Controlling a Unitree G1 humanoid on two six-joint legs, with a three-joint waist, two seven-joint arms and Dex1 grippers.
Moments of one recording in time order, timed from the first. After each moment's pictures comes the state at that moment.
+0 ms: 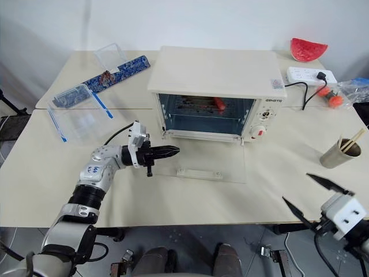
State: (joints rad) left arm -0.65 0.35 -0.02 0.52 -0.35 0.11 -1.20; right arm 0.35 -0.66 -0.57 -0.21 0.34 -0.31 0.86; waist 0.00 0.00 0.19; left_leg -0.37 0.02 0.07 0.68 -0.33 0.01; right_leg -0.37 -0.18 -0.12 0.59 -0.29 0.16
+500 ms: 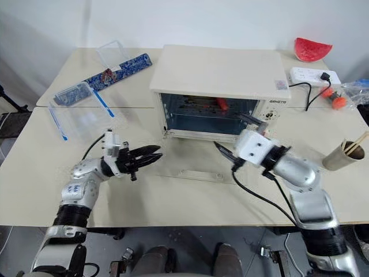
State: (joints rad) left arm -0.38 0.42 0.18 0.24 -0.48 0.05 -1.17; right arm -0.40 -0.57 0.09 -0.22 -0.09 -0.08 0.66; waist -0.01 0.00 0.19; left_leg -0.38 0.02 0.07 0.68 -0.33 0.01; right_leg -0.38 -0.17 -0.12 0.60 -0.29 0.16
